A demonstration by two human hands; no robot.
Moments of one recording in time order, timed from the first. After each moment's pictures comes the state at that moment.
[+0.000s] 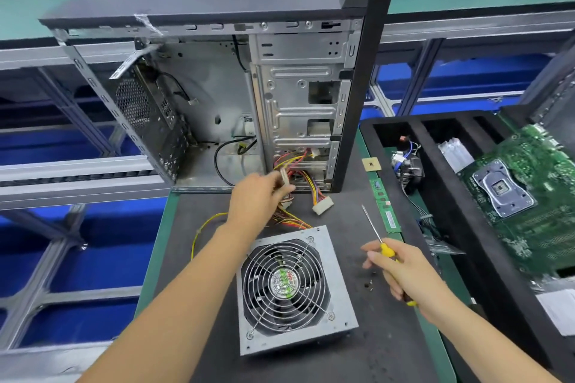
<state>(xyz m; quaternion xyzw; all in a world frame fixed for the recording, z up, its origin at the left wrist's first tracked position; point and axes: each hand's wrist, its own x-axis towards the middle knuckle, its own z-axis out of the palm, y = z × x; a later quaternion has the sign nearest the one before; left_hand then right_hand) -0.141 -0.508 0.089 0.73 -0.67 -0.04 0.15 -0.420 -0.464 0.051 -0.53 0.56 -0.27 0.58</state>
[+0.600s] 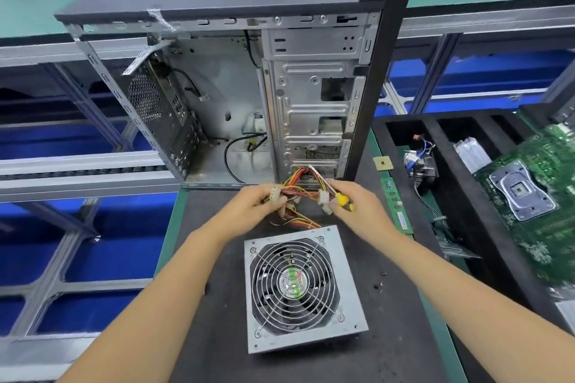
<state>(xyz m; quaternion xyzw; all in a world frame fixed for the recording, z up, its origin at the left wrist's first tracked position) -0.102 -0.483 0.092 0.57 -0.67 -0.38 0.28 -0.338 -0.545 0.053 -0.78 0.47 -0.24 0.33</state>
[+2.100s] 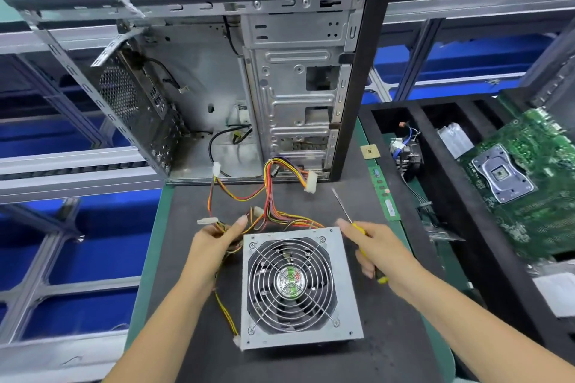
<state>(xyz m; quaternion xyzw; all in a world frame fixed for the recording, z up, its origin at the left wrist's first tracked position) -0.104 -0.418 0.049 0.70 -0.23 -0.49 0.47 -0.375 -0.471 0.070 -0.52 0.57 -0.22 0.60</state>
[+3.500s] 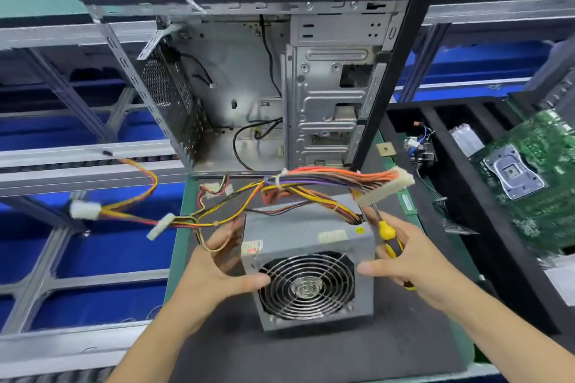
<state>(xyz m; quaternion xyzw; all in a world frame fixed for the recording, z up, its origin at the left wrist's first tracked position) -0.075 -0.341 0.090 0.57 -0.41 -0.52 0.49 -0.366 -0.430 0.111 -0.56 0.43 -0.25 0.66</state>
